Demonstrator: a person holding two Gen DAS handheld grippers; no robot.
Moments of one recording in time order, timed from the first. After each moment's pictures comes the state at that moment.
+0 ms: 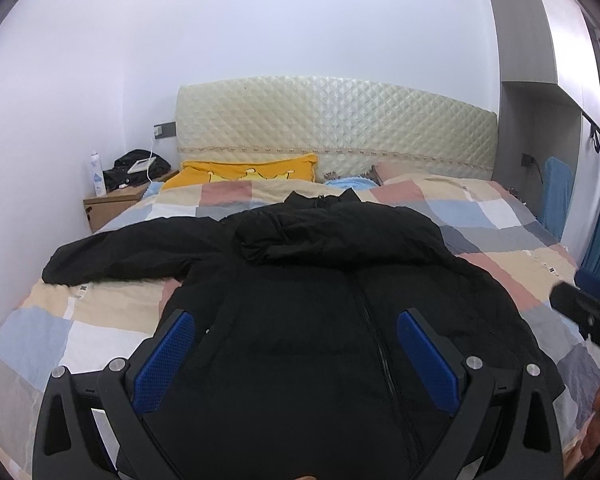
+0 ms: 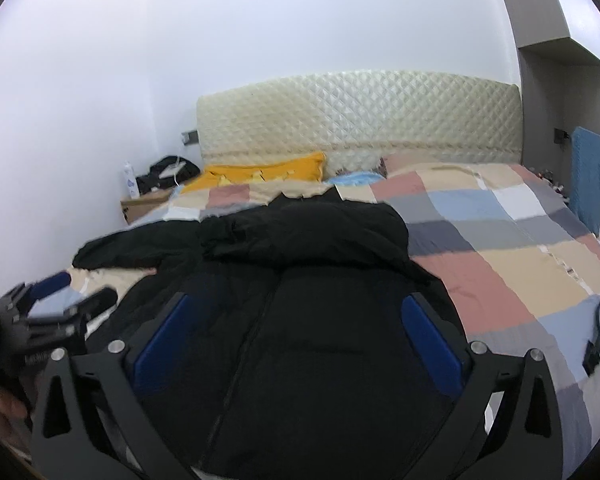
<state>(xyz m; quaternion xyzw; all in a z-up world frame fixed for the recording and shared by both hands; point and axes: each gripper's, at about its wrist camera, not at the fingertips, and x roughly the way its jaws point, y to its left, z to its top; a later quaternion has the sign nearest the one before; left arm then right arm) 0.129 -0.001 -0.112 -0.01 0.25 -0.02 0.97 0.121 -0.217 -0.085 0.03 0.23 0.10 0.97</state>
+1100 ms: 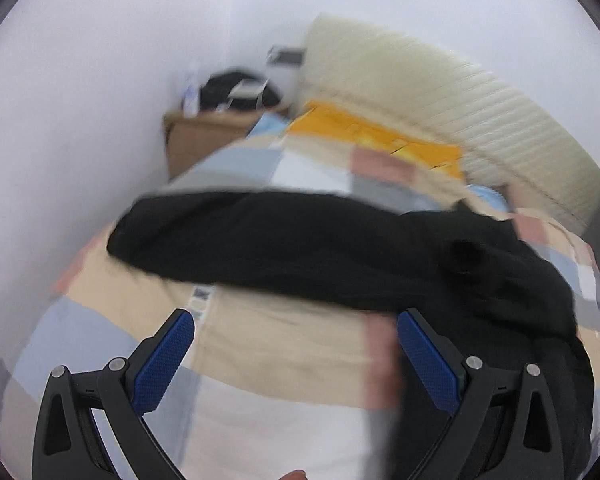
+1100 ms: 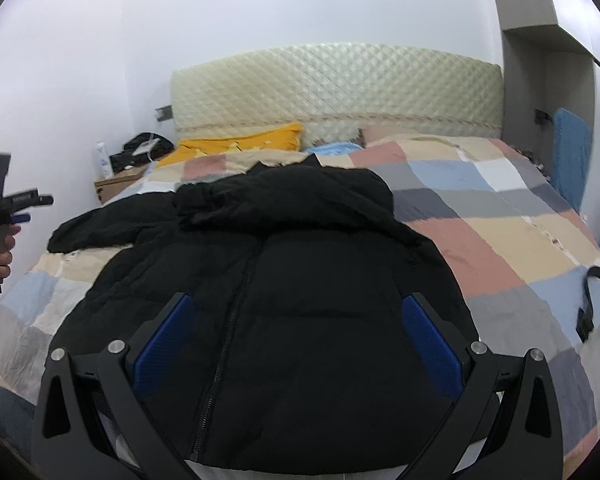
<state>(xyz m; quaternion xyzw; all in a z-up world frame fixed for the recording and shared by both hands) 0.293 0.344 -0.137 -0.14 0.37 0.10 0.91 0.130 -0.199 -0.113 0.03 0.28 0.04 0.96</state>
